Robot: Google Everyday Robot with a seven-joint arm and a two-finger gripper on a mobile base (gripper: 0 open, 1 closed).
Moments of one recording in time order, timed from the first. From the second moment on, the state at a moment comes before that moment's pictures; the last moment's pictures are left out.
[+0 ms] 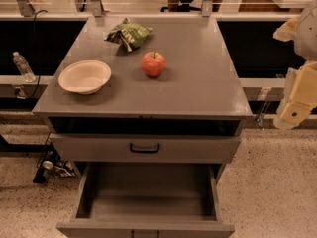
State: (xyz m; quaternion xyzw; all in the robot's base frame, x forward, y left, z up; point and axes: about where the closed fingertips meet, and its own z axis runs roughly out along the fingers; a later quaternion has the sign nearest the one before) arm 0.438 -0.211 0.995 -0.60 0.78 -0.06 0.19
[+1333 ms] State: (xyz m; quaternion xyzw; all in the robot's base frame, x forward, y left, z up) arm 0.534 -0.160 0.980 -0.52 0.79 0.04 0.31
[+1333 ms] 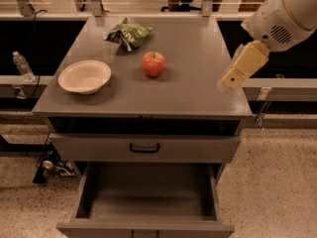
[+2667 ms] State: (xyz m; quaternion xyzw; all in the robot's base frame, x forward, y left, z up) arm 0.599 -0.095 0.937 -0.46 0.81 0.07 0.36
